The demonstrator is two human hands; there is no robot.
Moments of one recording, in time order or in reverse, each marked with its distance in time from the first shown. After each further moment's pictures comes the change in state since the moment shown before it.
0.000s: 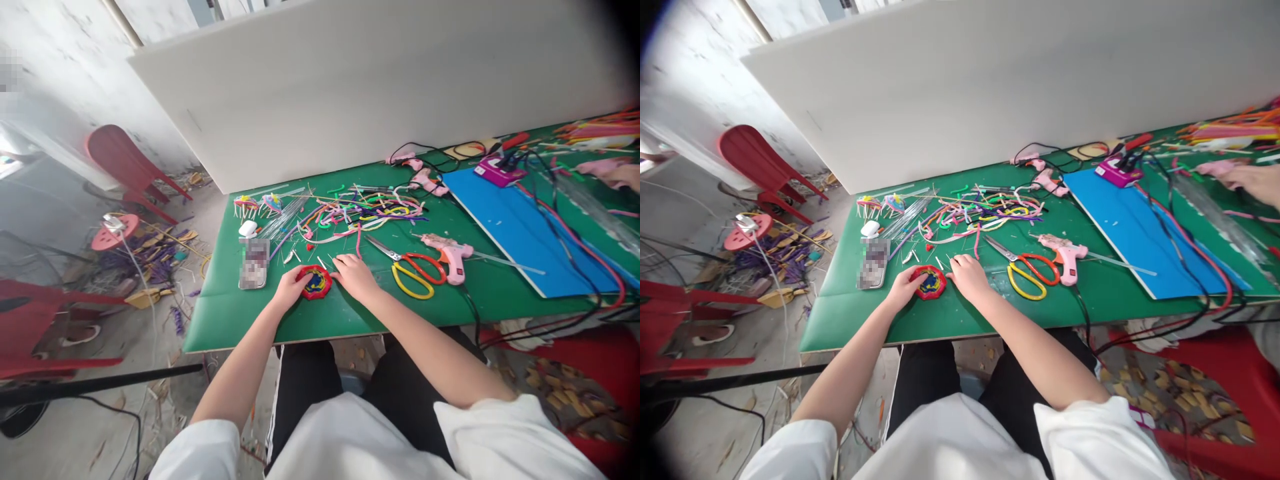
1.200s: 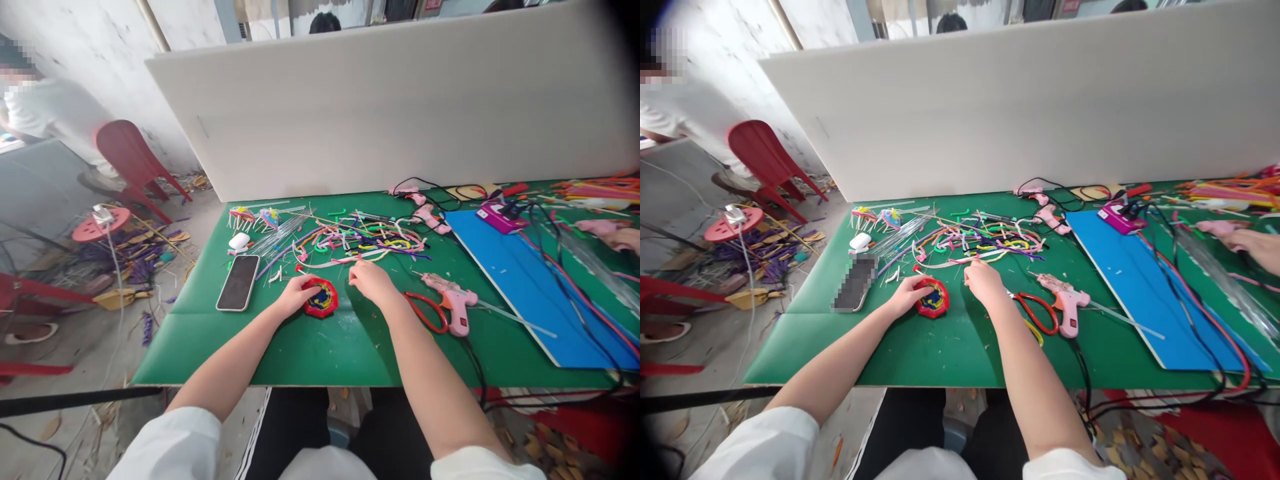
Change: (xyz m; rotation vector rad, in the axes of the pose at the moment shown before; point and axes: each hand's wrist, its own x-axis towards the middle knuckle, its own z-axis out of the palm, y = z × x) left_hand 0.049 0.022 0.026 -0.211 -0.112 -0.025; right_hand 0.047 0.067 -0.044 -0.085 -0.214 0.124
